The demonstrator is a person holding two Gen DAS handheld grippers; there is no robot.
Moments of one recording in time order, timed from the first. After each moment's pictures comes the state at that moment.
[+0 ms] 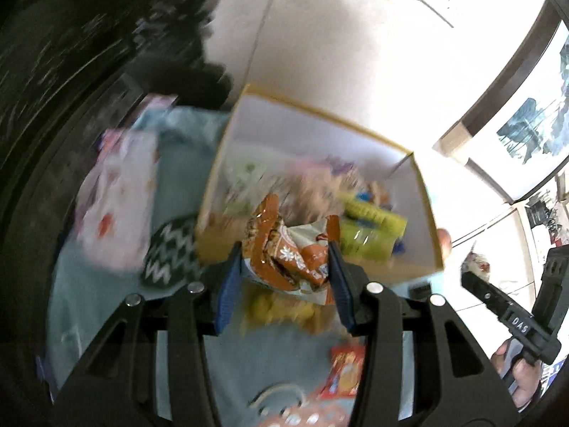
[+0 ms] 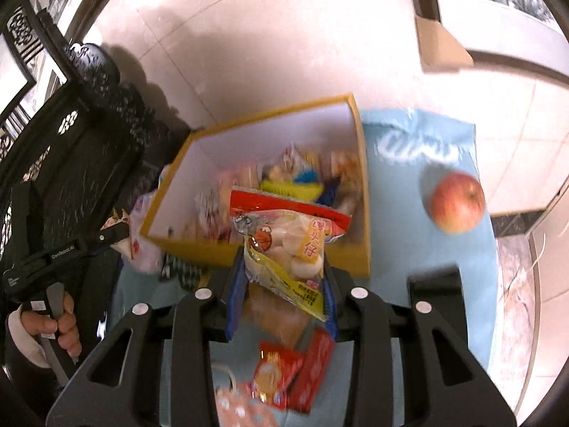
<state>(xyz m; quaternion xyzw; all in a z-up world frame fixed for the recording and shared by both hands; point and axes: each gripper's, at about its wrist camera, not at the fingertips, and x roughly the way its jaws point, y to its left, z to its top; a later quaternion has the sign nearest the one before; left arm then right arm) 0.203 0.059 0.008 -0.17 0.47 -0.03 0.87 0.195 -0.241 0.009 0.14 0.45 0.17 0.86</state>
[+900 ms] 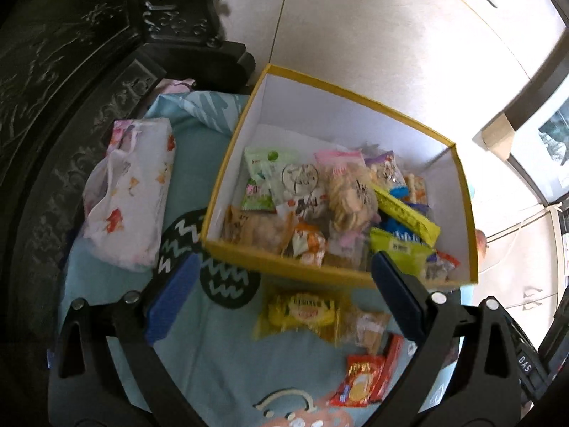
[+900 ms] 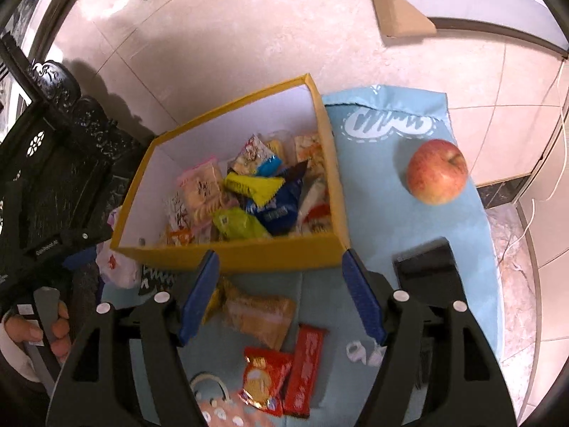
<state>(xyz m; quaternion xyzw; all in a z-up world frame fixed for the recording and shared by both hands) 0.219 0.048 -0.012 -0.14 0.53 0.04 0.84 0.181 -0.256 -0.021 0.17 0.48 0.11 0.86</state>
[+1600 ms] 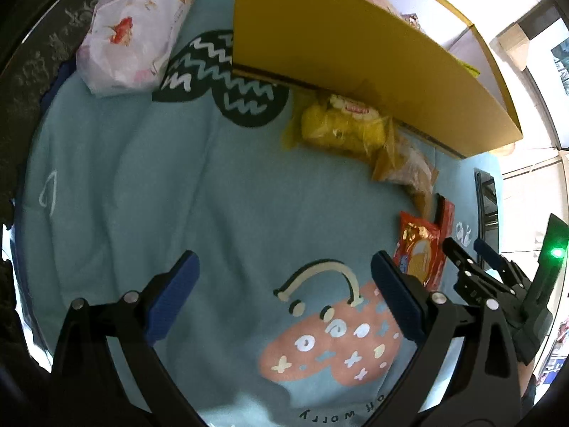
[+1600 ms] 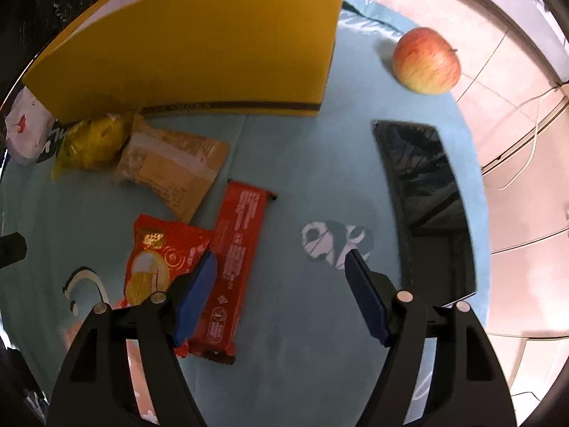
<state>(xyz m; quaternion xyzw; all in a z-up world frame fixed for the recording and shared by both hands) 0.106 0.037 -0.108 -0.14 0.64 0.03 0.76 0.120 -0.208 -0.133 -0.02 0.58 0.04 0.81</state>
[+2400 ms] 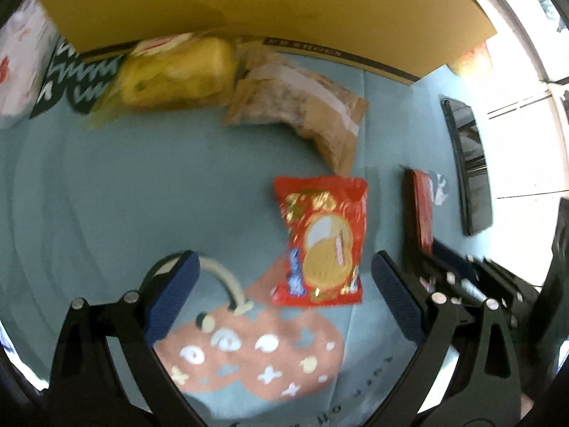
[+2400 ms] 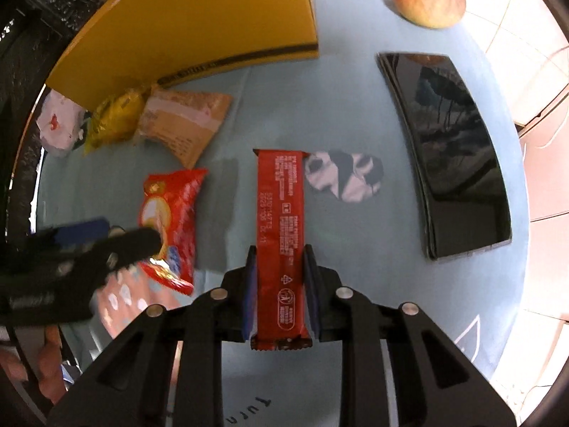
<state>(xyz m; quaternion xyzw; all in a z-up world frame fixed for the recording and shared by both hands) 0.137 -0.085 -0.155 -0.08 0.68 -0.05 0.72 0.095 -0.251 -0.146 0.07 0.63 0.11 0.77</state>
